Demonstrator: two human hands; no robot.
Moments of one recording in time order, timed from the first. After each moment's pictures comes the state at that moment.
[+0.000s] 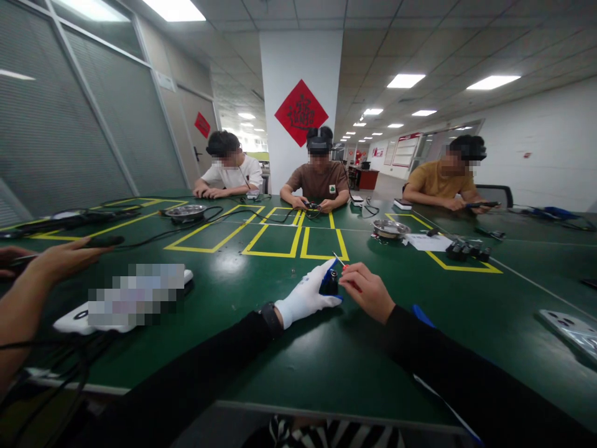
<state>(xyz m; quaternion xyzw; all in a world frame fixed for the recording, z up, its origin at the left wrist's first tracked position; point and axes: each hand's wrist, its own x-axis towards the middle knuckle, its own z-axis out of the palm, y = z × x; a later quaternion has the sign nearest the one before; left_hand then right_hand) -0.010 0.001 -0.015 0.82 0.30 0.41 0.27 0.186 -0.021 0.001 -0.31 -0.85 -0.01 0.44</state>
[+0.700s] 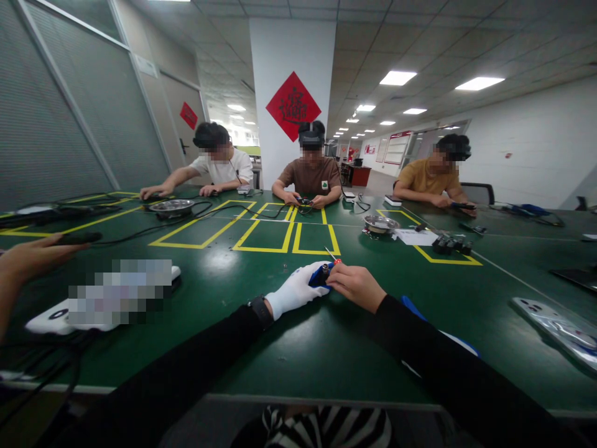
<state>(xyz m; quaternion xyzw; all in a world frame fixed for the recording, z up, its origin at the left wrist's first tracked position) -0.010 0.000 -0.012 0.82 0.31 0.38 0.29 0.188 -0.022 0.008 -0.28 -0.91 -0.10 0.29</state>
